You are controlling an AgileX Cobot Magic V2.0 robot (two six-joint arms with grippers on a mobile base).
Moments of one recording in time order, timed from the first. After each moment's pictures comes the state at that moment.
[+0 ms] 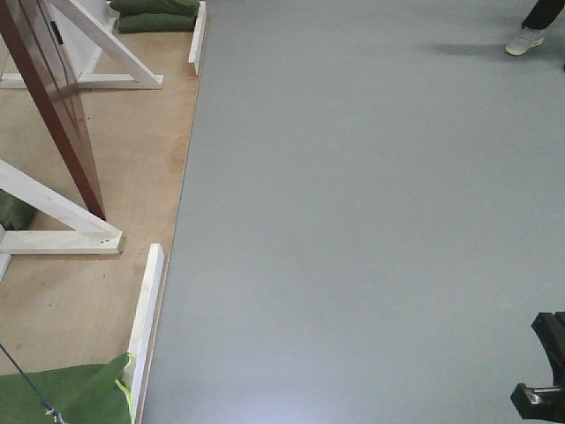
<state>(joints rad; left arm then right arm) 0.02 -0.01 0.03 -0.03 -0.04 -0.08 0.05 -0.01 0.03 0.11 0.38 -0.02</state>
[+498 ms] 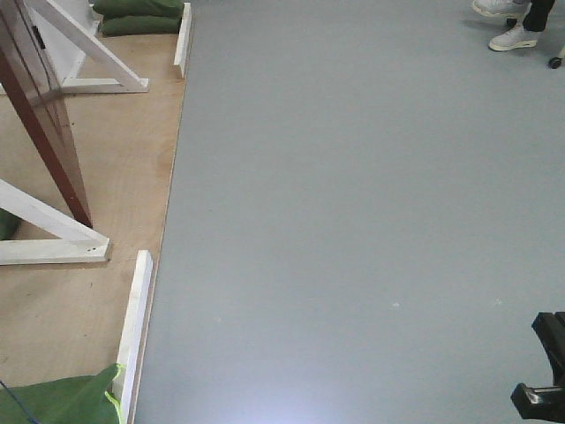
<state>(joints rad) 0.02 -0.01 0.03 -0.03 -0.04 -0.08 0.05 -0.01 0.03 0.11 0.38 -0.02</state>
